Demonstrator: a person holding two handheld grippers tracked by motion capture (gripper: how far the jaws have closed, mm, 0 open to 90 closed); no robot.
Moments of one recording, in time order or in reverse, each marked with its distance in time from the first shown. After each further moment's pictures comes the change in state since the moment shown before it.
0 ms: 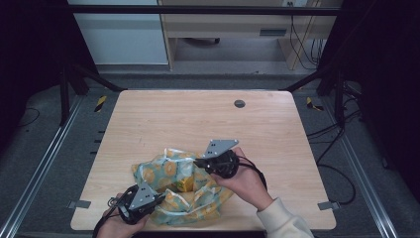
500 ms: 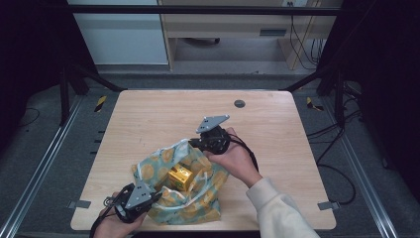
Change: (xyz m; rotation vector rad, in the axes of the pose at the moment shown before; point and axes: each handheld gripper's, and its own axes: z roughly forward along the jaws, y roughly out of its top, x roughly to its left) left arm 0.006 -0.001 -0.008 -0.016 0.042 -0.011; right arm -0.047 0.031 0.028 0.016 -0.026 0.071
